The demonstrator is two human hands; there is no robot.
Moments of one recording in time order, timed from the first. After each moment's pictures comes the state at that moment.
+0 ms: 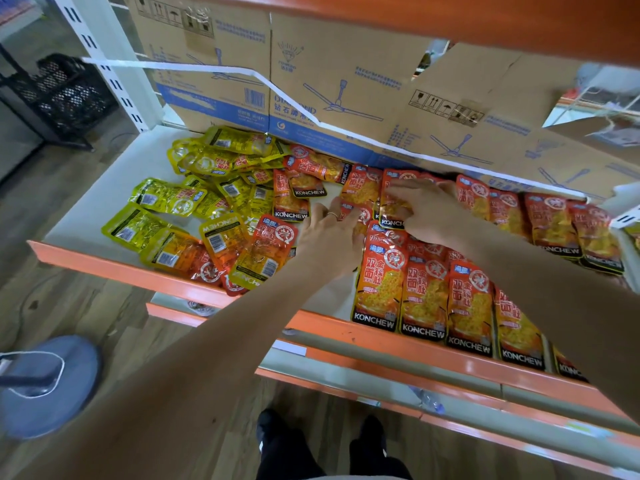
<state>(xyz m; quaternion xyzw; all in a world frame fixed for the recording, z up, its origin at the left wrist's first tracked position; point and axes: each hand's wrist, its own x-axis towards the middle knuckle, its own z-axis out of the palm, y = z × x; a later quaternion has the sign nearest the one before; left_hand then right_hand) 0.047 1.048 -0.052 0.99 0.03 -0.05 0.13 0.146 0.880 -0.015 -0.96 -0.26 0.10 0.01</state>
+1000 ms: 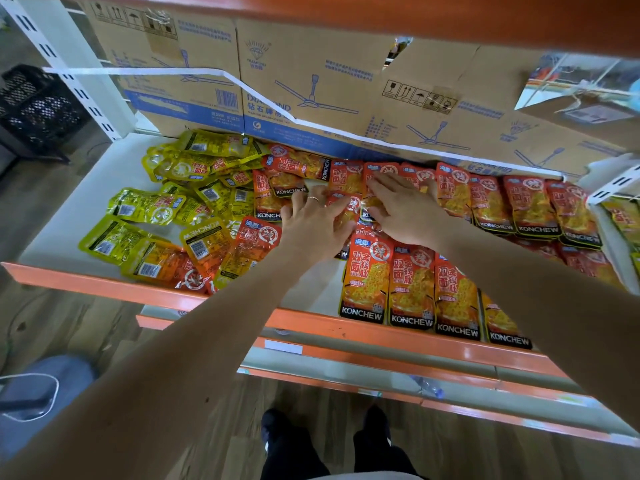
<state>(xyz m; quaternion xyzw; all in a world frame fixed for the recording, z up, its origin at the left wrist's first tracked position) 0.064 1.053 -0.055 0.99 0.03 -0.02 0.14 0.135 0.880 -0.031 -0.96 -0.25 0.08 -0.01</state>
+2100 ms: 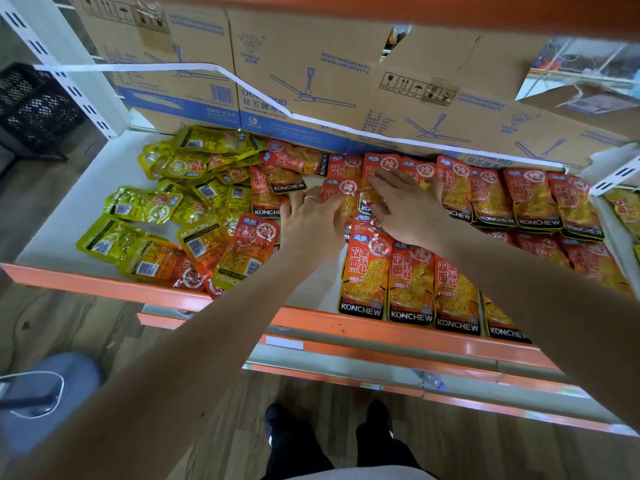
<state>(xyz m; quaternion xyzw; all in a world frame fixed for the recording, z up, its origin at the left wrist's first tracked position) 0.056 1.046 -0.054 0.99 0.05 0.02 0.14 0.126 0.877 -0.034 -0.97 -0.23 0.06 0.01</state>
